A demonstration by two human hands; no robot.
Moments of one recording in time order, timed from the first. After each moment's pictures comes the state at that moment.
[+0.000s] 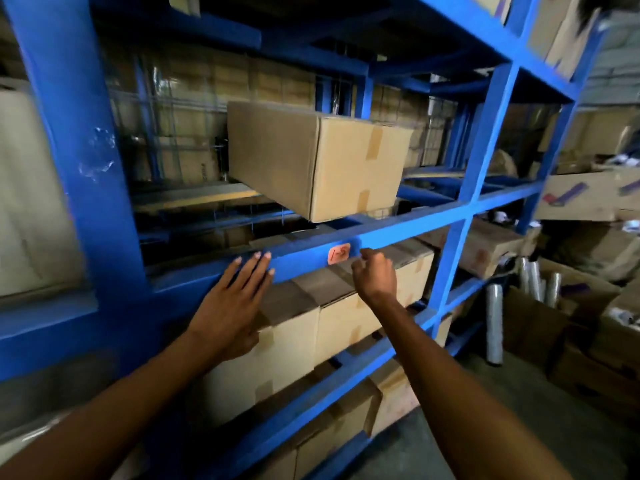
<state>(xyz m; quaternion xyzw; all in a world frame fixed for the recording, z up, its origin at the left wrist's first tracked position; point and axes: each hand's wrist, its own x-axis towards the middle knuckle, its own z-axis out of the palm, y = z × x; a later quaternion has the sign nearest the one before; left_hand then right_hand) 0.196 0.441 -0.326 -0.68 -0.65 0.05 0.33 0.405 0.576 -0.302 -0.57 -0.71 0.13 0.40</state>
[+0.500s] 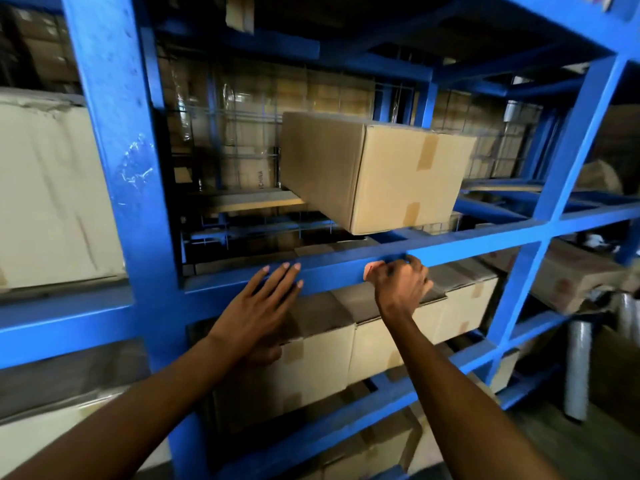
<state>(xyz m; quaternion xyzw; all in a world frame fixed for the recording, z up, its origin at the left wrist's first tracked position) 0.202 0.438 -0.319 -0.66 -0.67 0.11 0.31 0.373 0.620 -0.315 -0.59 -0.67 0.07 0.45</state>
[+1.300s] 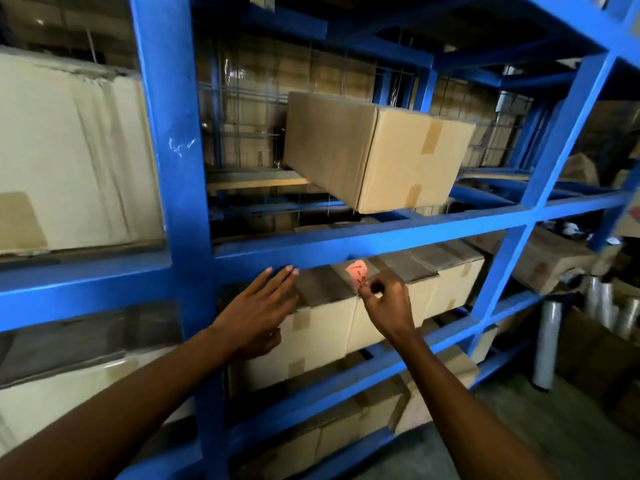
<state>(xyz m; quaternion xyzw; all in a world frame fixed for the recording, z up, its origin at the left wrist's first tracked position) 0.196 0.390 -0.335 -0.72 -0.62 0.08 0.30 0.390 0.539 -0.352 -0.42 -0.77 0.19 0.43</state>
